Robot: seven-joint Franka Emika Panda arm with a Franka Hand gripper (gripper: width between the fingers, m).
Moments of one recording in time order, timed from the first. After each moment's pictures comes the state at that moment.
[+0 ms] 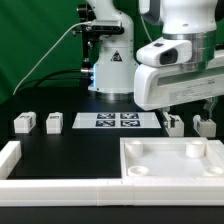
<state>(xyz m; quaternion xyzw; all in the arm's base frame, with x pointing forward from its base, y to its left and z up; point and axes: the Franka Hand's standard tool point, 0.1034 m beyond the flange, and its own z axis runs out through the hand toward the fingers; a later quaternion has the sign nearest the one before) 0.479 0.119 0.051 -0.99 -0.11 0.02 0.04</state>
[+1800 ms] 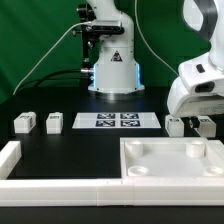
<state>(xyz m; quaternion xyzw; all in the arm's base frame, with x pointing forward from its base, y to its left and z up) 0.435 0.181 0.028 -0.97 -0.06 0.24 0.02</state>
